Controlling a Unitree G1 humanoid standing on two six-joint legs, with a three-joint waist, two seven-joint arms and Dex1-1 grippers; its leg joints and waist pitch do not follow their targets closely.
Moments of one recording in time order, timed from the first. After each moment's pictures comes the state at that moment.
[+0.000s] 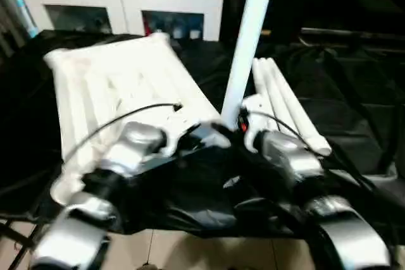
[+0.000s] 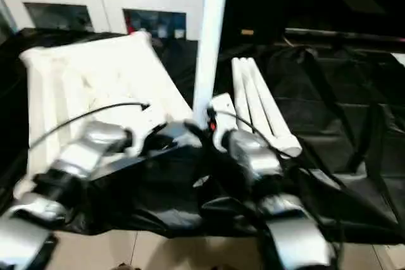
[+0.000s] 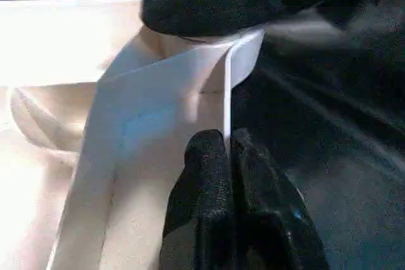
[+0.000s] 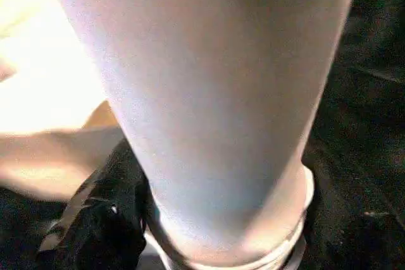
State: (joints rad) left arm -0.68 0.21 -0.28 0.62 0.09 0.36 -0.78; right arm -0.75 -0.03 -0.02 0.97 0.12 0.12 0.43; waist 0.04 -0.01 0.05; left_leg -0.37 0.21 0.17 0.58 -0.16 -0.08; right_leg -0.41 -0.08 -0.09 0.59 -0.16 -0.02
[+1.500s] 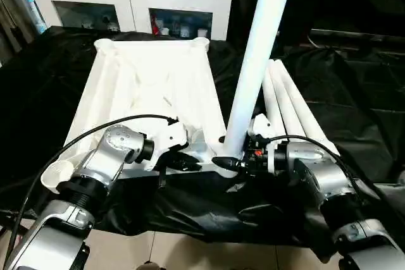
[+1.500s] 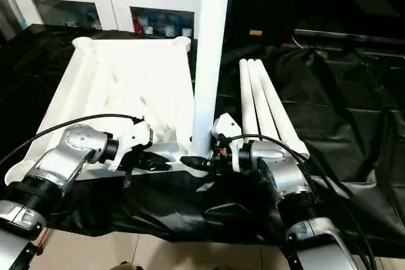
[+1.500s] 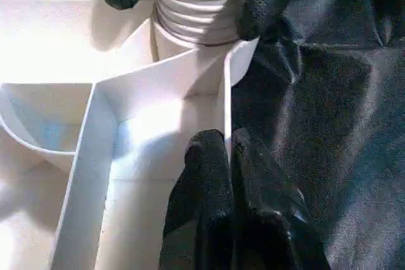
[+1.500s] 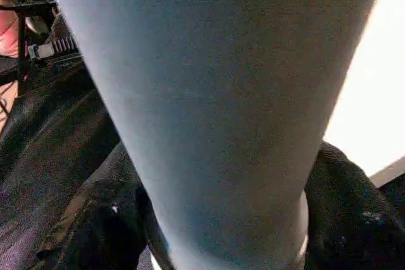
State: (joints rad) left arm -0.60 0.41 -0.32 0.58 0.02 0.07 -1.29; right arm -0.51 -0.28 0.17 0.59 0.15 0.08 1.15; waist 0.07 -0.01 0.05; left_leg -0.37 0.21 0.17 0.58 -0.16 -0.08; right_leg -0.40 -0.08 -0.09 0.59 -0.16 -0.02
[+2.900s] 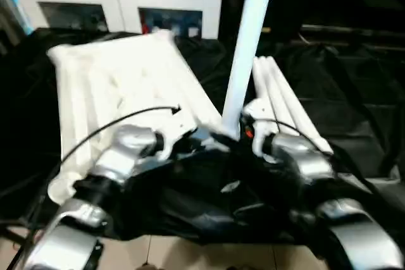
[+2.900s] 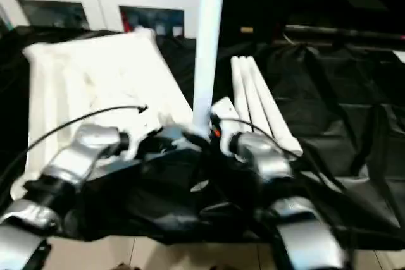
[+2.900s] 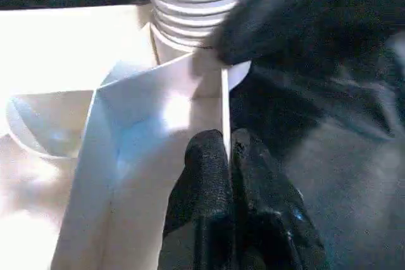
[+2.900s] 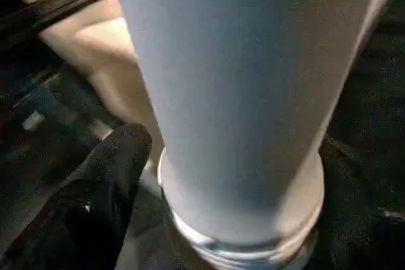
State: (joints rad) left arm -0.60 0.34 -0.29 0.56 0.04 0.14 -1.10; right arm -0.62 -0.23 0.12 0.79 0.13 0.05 1.02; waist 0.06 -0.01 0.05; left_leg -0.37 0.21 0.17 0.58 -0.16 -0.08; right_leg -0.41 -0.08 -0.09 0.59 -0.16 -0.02
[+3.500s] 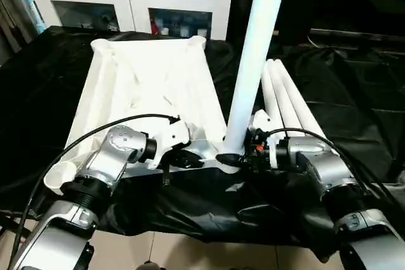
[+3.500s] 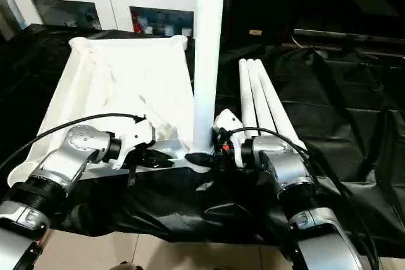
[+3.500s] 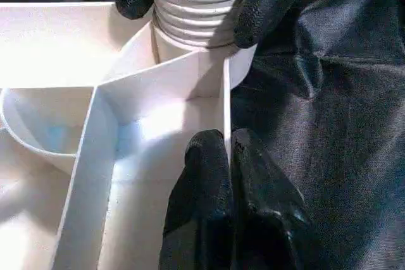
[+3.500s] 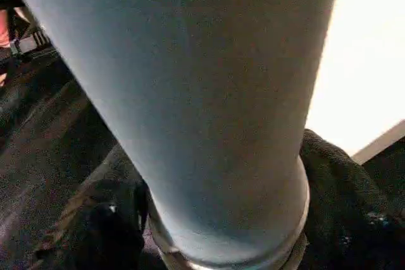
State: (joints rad) left arm -0.60 0.37 -0.30 0.59 0.03 0.06 -1.23; right arm -0.57 -0.29 0.18 0.64 0.12 0.16 1.15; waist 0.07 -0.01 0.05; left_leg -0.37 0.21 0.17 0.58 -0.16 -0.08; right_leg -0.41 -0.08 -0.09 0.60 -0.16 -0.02
